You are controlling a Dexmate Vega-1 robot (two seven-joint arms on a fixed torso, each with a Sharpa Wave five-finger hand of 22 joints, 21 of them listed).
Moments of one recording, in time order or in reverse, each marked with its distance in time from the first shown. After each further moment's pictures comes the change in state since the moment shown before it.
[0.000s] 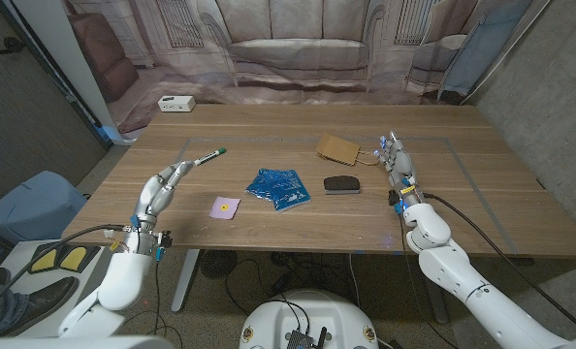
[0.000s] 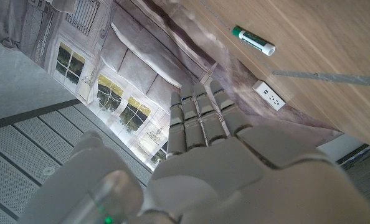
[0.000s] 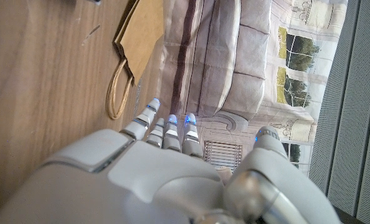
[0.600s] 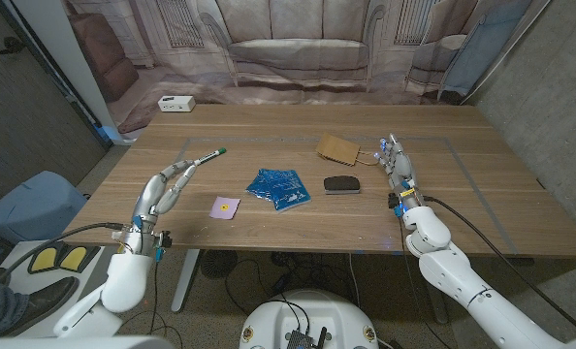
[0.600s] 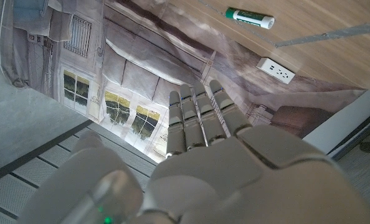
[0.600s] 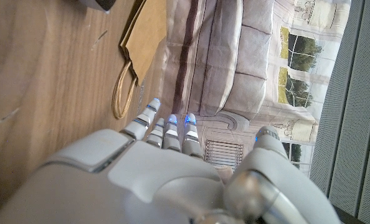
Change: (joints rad) left arm 0.037 0.008 -0.033 -0.084 0.213 0.105 0.113; left_hand 0.000 0.000 -0.004 -0.004 0.000 0.021 0.000 0.000 0.000 0.007 -0.007 0.000 0.000 0.005 -0.005 0.000 0.000 0.000 0.000 0.000 0.000; right arm -0.024 -0.004 0.001 -0.027 -0.009 -0.007 -0.026; right_hand 0.000 0.000 0.000 0.000 0.000 0.000 0.000 0.000 0.000 0.000 0.000 0.000 0.000 0.000 0.000 0.000 0.000 0.005 -0.005 -0.004 0.001
